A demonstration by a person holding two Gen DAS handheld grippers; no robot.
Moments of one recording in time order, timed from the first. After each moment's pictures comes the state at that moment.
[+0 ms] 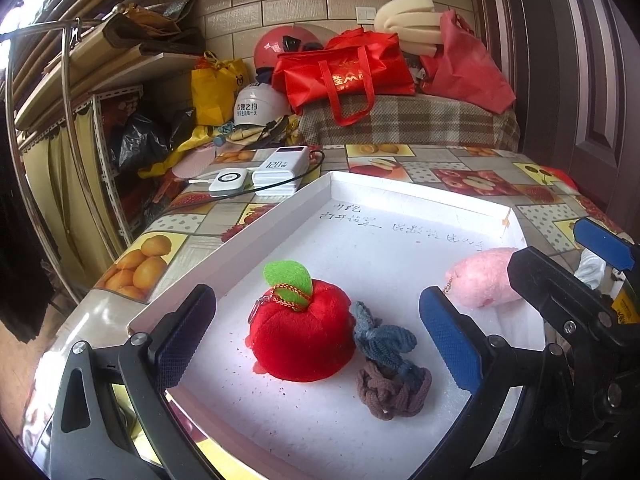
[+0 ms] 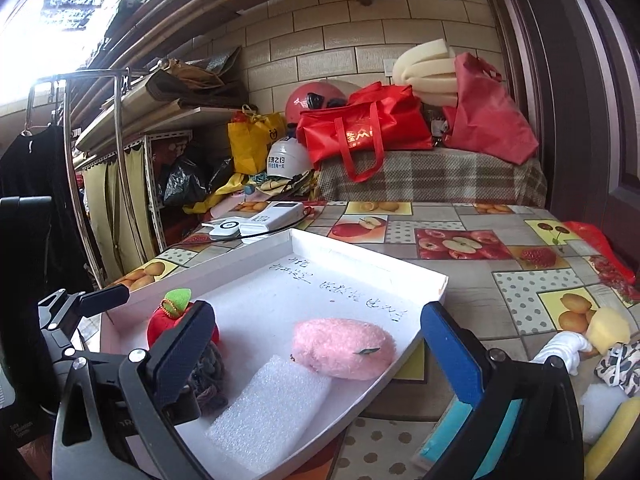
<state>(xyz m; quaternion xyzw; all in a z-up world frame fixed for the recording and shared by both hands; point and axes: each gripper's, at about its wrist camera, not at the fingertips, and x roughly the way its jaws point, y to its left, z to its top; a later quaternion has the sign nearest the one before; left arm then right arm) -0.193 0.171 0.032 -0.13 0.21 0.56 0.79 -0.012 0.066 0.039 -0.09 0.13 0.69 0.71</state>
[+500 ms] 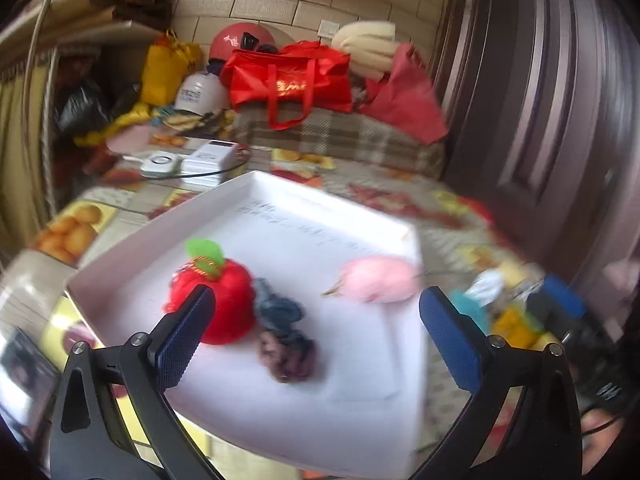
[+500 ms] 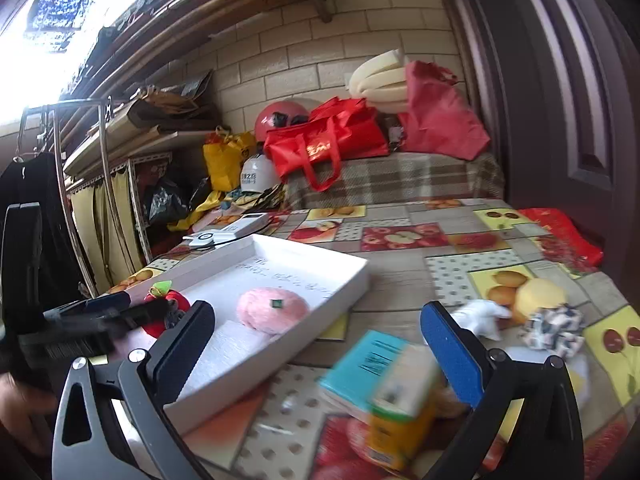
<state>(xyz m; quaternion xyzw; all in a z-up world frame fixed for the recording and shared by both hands) -0.211 0.142 0.056 -0.24 0.12 0.42 0.87 0.047 -0.021 0.040 -0.04 0.13 0.66 0.74</state>
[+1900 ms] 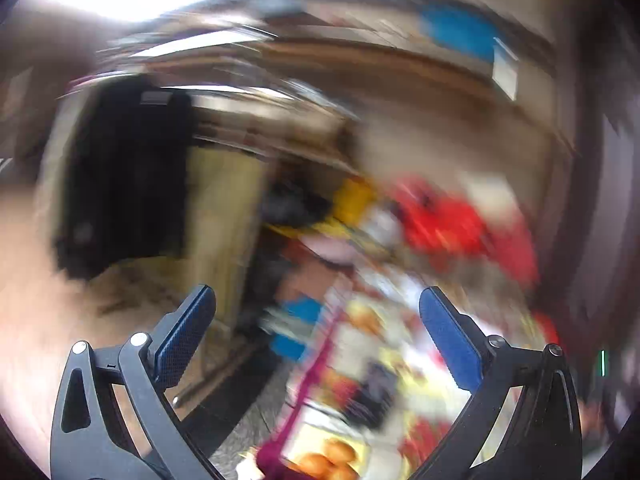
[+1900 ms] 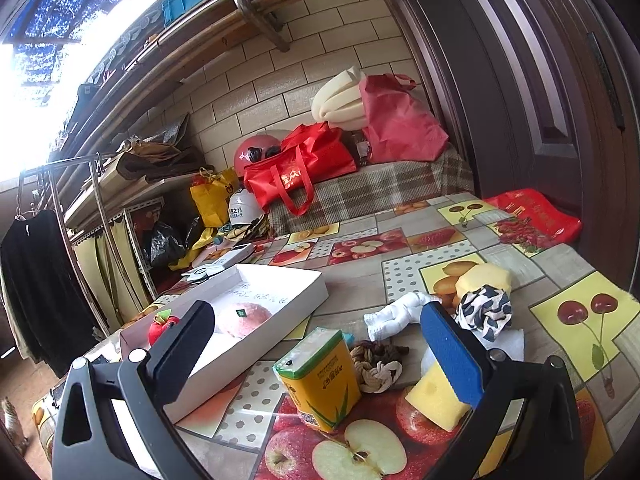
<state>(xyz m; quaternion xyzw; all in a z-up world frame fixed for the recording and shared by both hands) -0.658 -0.076 0.207 -0.19 -0.08 0.69 0.70 0.094 -0.074 0.040 0.03 0.16 0.66 0.74</state>
